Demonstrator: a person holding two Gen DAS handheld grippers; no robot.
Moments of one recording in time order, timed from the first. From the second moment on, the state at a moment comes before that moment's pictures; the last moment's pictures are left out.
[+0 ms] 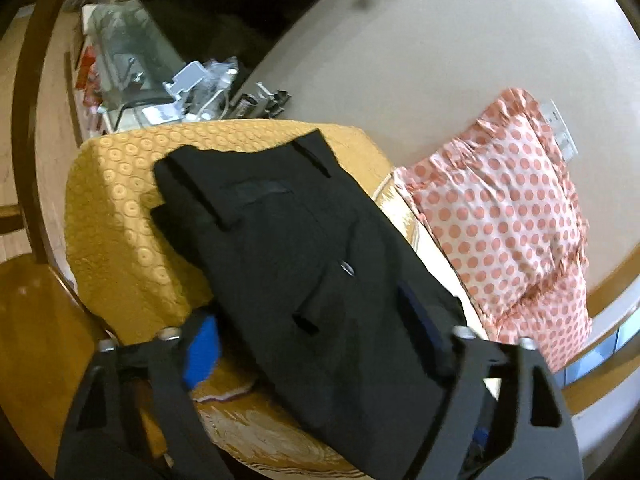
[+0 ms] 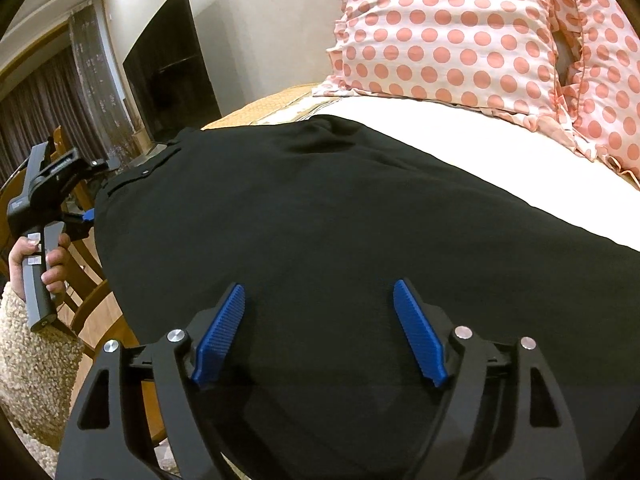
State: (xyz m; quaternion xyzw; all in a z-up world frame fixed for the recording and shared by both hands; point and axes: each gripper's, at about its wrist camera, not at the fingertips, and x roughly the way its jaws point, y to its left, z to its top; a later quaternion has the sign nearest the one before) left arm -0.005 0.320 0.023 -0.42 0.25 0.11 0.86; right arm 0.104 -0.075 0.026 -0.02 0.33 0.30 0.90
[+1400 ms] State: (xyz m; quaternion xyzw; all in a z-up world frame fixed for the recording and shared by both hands) left arm 0.022 -0.142 0.096 0.09 0.27 -0.26 0.92; right arm 0.024 -0.368 0.022 0.25 0.24 0.04 0.94
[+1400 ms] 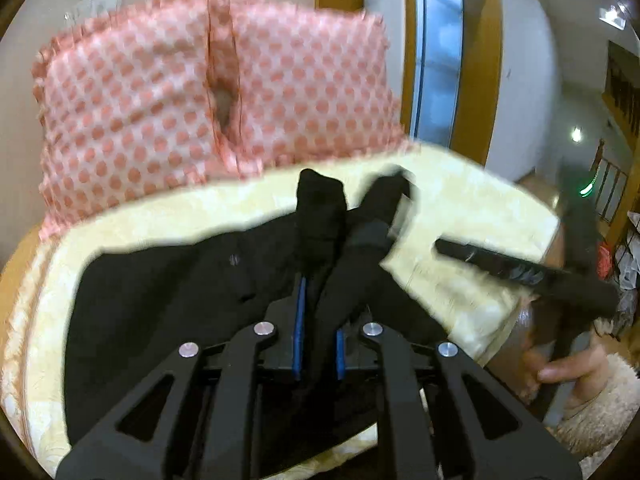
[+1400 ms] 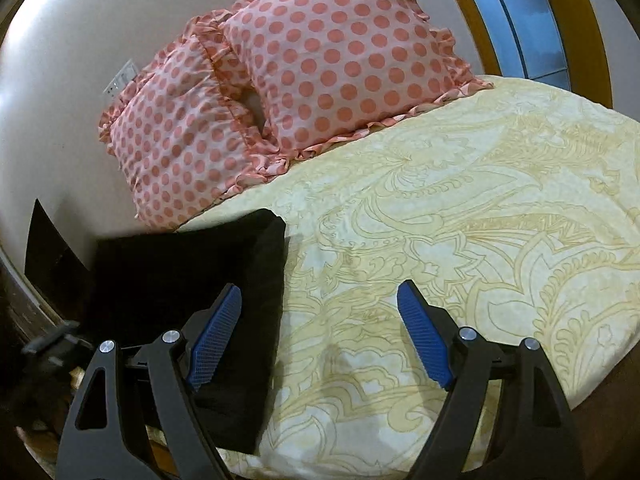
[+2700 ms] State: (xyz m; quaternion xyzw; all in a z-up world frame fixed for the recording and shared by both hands) left arm 0.036 -0.016 0.021 0.00 0.32 -0.15 0.94; right arm 0.126 -0.320 0.044 0.22 0.37 0.16 0.89
